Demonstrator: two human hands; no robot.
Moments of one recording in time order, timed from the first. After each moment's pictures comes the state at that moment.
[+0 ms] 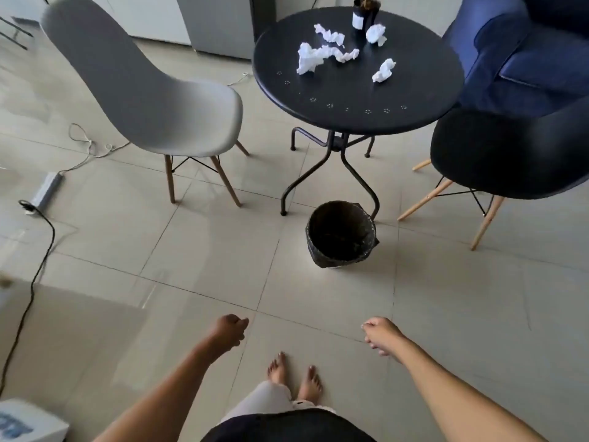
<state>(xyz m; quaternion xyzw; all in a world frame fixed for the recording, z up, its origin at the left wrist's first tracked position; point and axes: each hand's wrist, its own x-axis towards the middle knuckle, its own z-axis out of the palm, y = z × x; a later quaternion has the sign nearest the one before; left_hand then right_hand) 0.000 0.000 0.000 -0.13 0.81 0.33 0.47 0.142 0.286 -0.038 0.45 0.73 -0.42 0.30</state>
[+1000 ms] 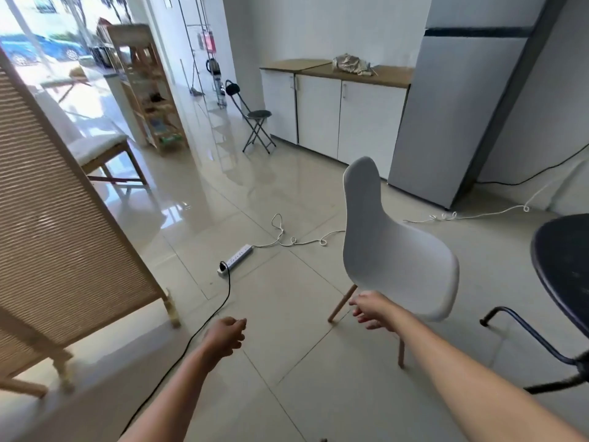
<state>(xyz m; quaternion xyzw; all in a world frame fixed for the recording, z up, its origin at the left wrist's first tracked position) -0.368 -0.393 0.111 -0.30 0.78 0.52 0.18 -0.456 -0.095 0.123 0.15 0.83 -0.44 0.30</state>
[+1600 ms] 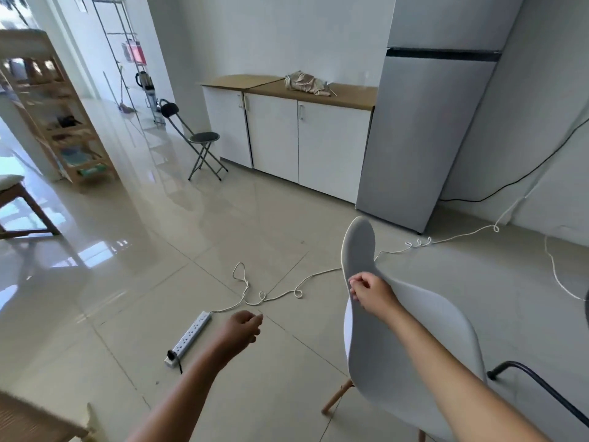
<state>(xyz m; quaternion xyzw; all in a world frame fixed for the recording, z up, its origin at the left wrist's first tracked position) -0.767 -0.393 0.147 -0.13 0.81 0.53 0.20 -0.800 -0.118 0.154 0.15 0.85 -0.51 0.04</state>
